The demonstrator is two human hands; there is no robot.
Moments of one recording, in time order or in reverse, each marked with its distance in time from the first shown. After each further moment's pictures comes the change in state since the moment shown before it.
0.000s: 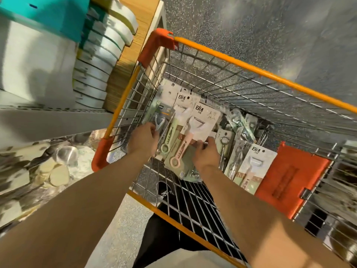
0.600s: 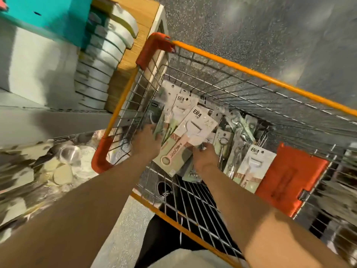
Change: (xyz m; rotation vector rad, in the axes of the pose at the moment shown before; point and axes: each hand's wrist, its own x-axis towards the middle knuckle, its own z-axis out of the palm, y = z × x) left_hand -0.015 0.014 0.001 -0.082 -0.051 -0.104; right_hand 0.007 0.007 -0.006 -0.024 -0.135 0.172
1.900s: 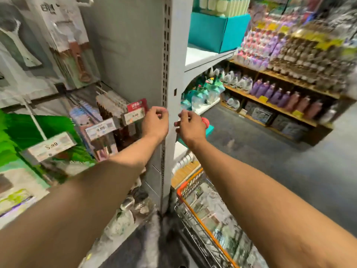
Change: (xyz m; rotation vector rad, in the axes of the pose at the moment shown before) left_hand -0.380 -0.064 -0.358 -0.854 0.918 0.448; right_hand -0.512 -0.169 0.025 0.085 0.074 -1.351
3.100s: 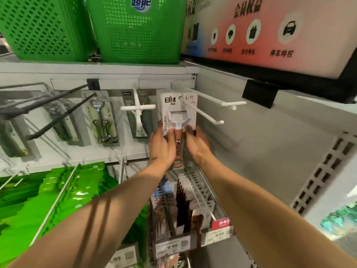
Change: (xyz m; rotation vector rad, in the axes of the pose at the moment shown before) left_hand 0.243 -0.023 -0.205 0.227 0.583 0.053; right_hand 0.155 -0.233 0.238 0.074 -0.717 -0.332
